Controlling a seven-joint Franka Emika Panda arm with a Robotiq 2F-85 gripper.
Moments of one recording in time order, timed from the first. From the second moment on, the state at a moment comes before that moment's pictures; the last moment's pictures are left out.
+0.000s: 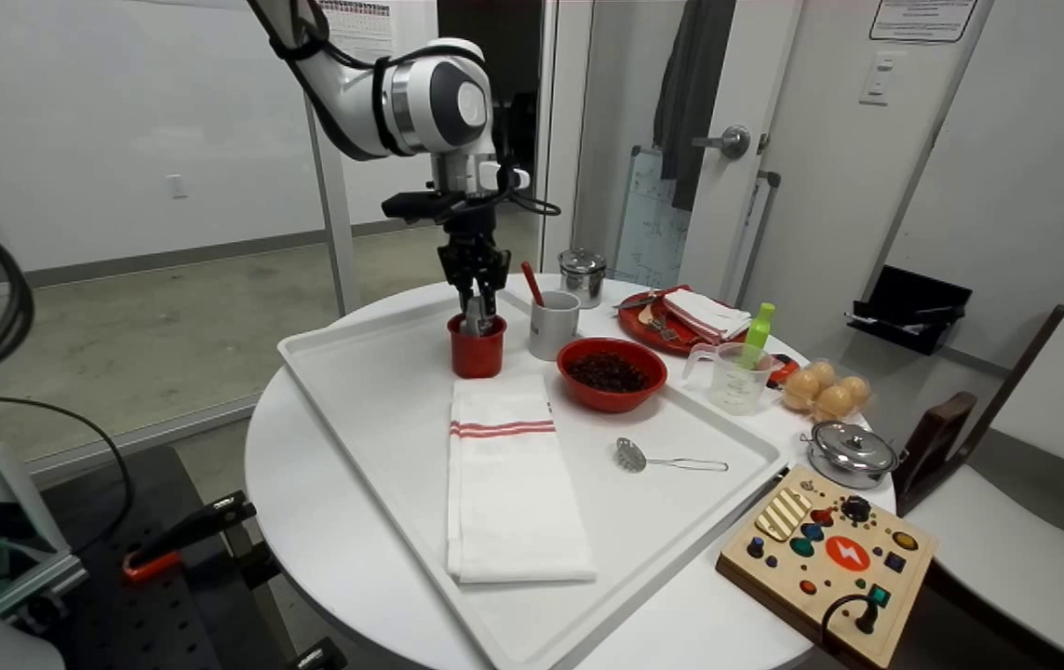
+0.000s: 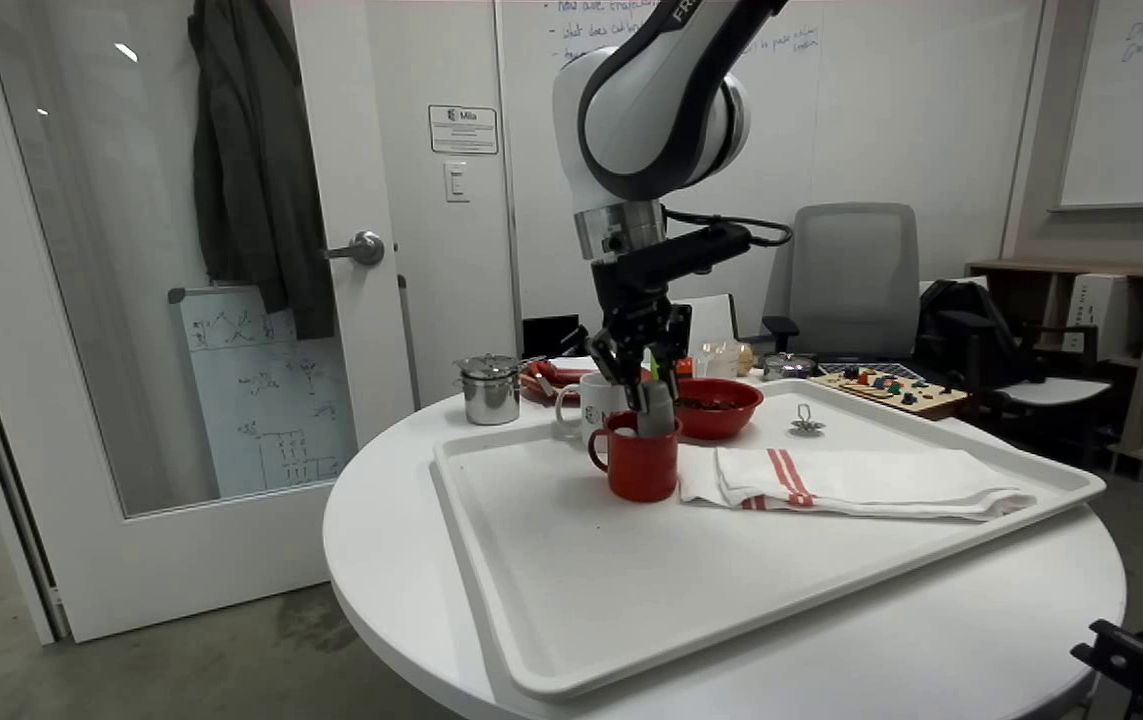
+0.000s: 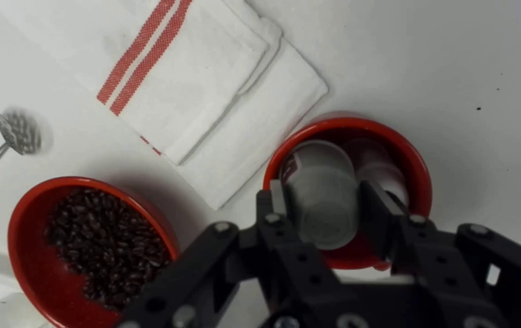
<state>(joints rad) 0.28 0.50 0.03 -1.89 -0.28 2.28 0.44</state>
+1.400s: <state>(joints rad) 0.24 0.22 0.01 -1.99 -0.26 2.30 0.49</state>
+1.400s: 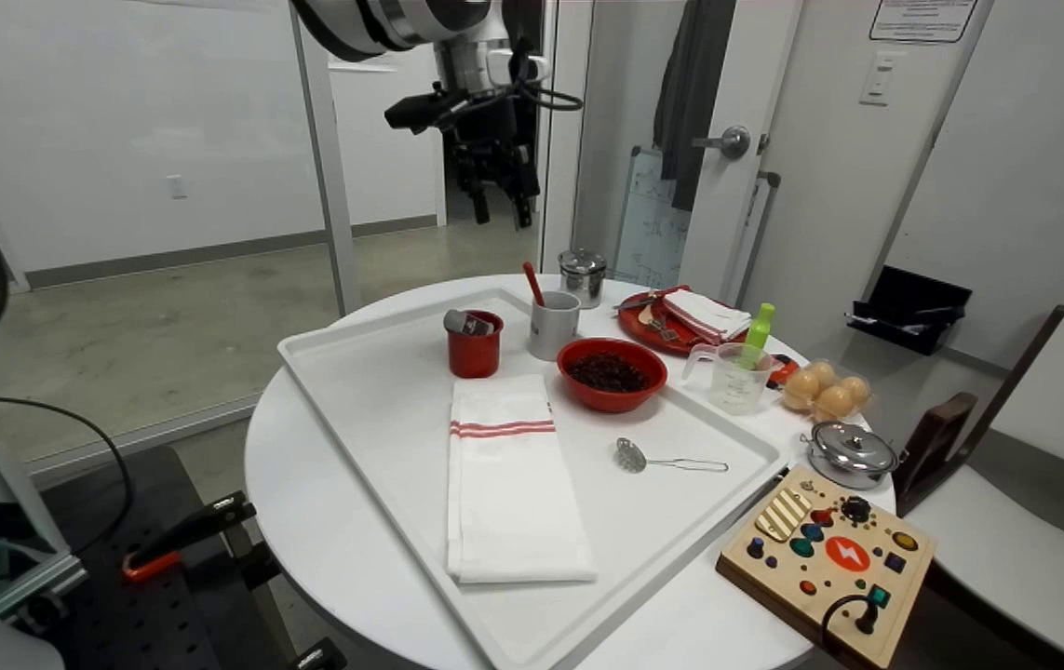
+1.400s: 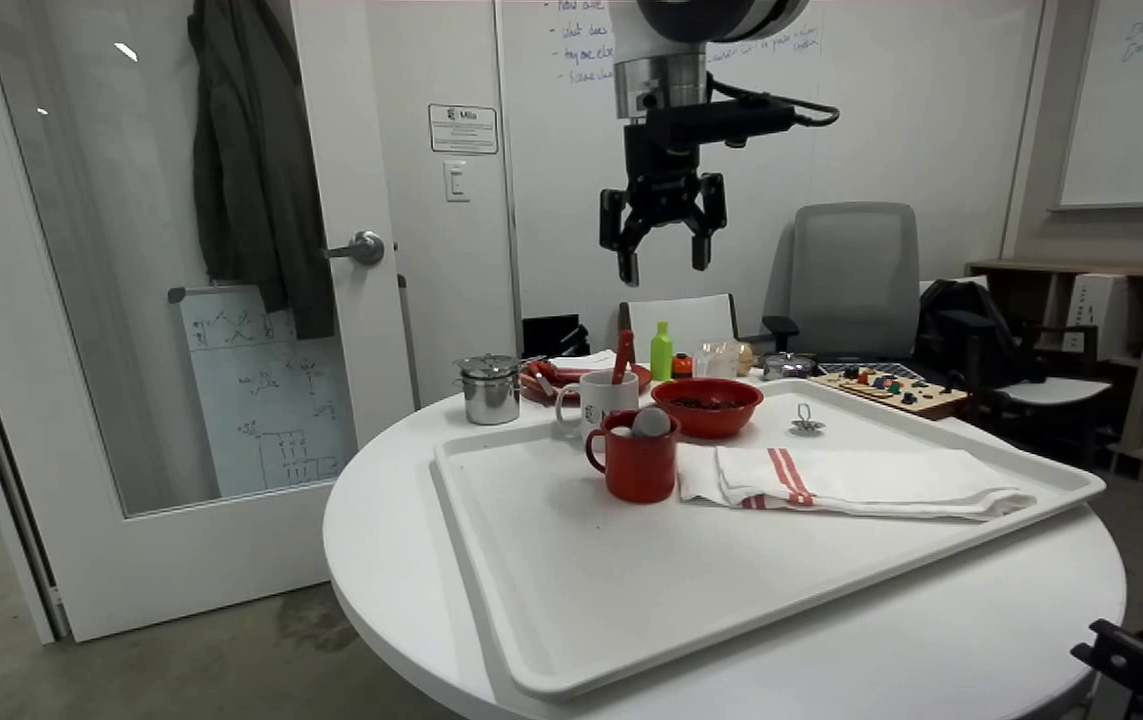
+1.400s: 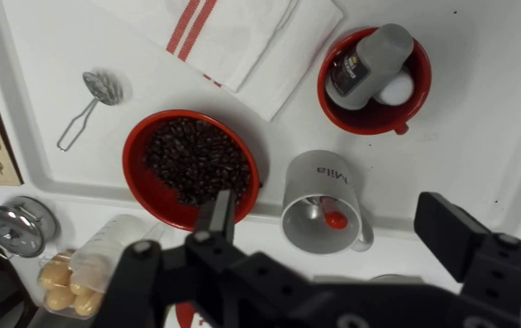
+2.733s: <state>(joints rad) 0.09 -0.08 0.00 -2.29 -0.26 2.32 0.59</state>
